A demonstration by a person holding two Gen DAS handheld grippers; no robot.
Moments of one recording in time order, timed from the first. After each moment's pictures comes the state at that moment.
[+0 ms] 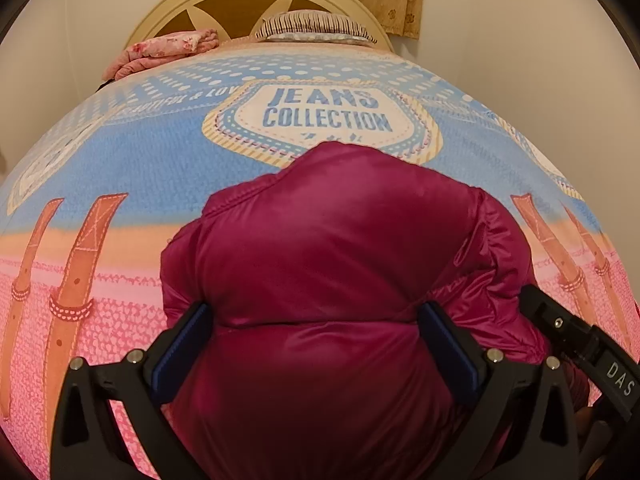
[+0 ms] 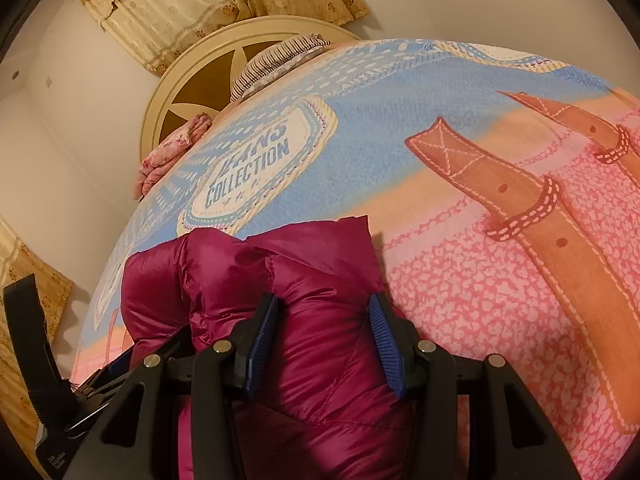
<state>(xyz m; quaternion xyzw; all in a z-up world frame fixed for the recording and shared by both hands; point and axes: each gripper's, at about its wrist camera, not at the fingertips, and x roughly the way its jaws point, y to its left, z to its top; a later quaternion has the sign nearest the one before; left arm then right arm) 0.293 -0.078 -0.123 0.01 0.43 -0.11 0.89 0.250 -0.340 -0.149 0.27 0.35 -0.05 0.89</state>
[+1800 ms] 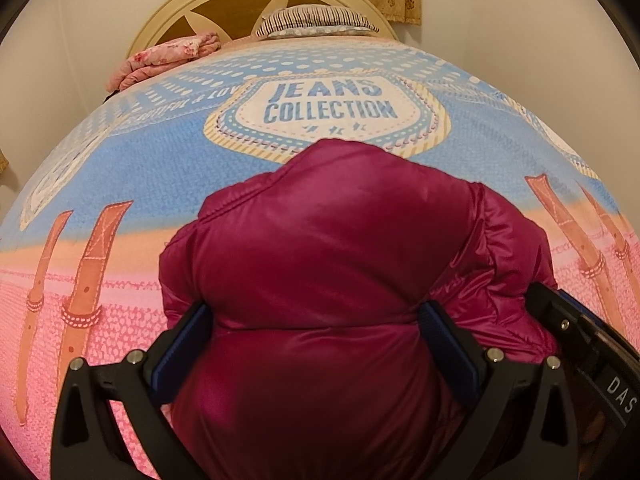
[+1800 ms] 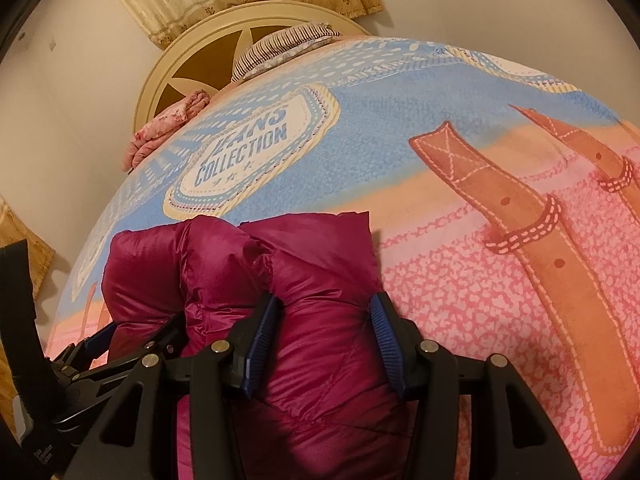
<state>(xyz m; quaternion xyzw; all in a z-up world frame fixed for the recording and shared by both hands) 0.293 -0.091 -0.129 0.05 0.44 -0.09 0.89 0.254 -0.333 -0.149 0.21 0.38 -0.06 0.90</state>
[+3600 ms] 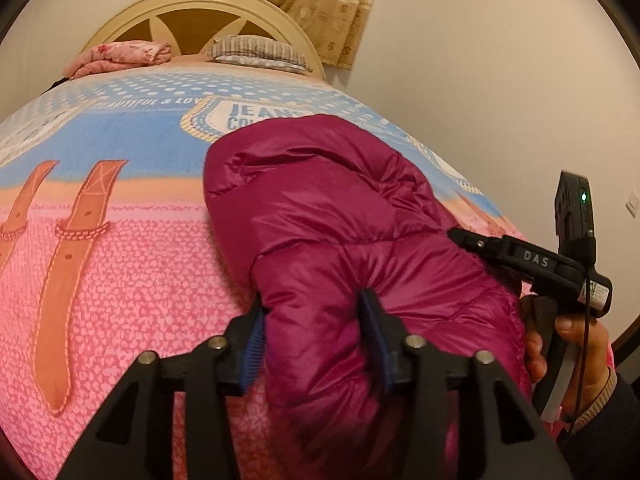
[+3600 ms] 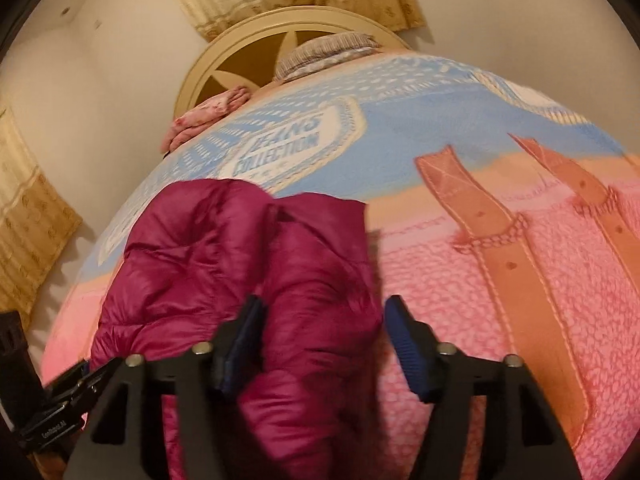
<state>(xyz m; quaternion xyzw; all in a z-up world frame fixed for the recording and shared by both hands) 0.200 -0.010 -0.112 -0.07 0.38 -0.25 0.89 0.214 -0.348 -0.131 0.19 0.37 0.01 0.91</state>
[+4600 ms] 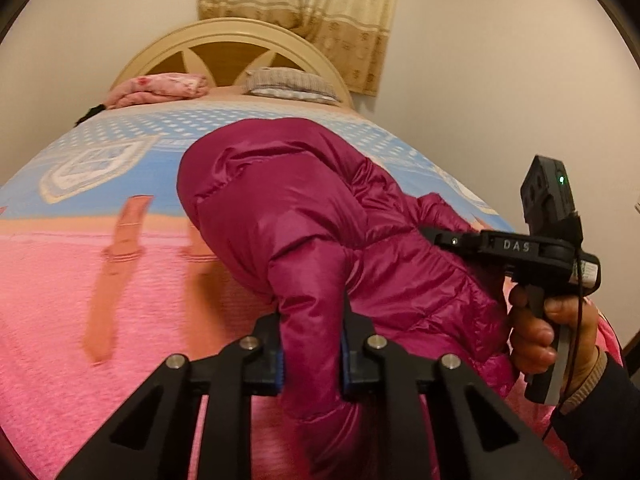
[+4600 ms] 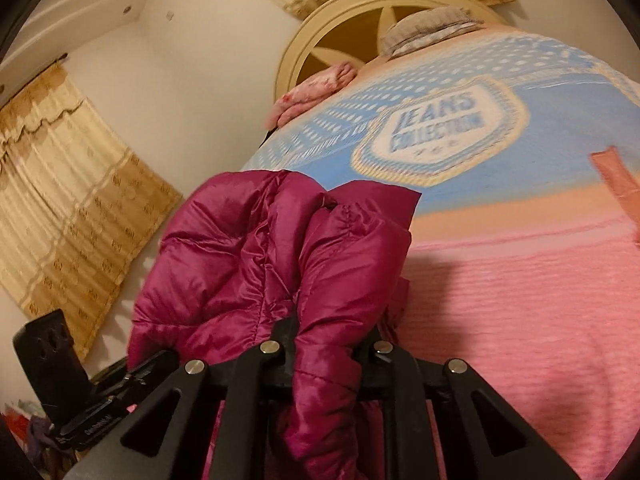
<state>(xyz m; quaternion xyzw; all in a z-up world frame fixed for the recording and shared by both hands) 0.143 0.084 -0.056 -0.05 0.34 -0.20 0.92 0.242 -0.219 -0.095 0.22 0.37 0.21 0.88</state>
